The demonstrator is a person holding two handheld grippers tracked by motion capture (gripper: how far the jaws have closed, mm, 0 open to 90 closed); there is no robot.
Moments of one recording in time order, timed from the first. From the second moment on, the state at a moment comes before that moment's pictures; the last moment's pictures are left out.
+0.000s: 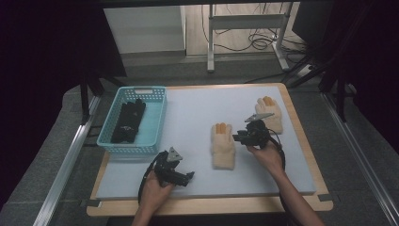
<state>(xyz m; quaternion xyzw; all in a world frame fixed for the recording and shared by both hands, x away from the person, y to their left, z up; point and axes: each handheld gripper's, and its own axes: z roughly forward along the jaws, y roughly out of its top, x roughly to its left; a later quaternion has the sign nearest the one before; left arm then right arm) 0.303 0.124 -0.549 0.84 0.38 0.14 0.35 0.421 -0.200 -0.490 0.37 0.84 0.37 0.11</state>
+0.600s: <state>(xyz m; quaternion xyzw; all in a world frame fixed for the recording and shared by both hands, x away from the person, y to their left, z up) 0.303 0.124 -0.549 0.84 0.38 0.14 0.35 0.452 -0.279 -0.481 0.44 0.80 0.37 0.17</state>
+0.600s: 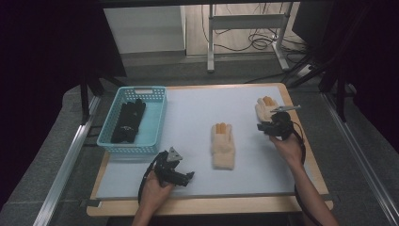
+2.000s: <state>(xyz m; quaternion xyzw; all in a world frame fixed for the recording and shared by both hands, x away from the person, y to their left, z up) 0.303 0.124 -0.549 0.84 0.38 0.14 0.35 0.492 -0.302 -0.507 0.51 0.77 0.29 0.25</state>
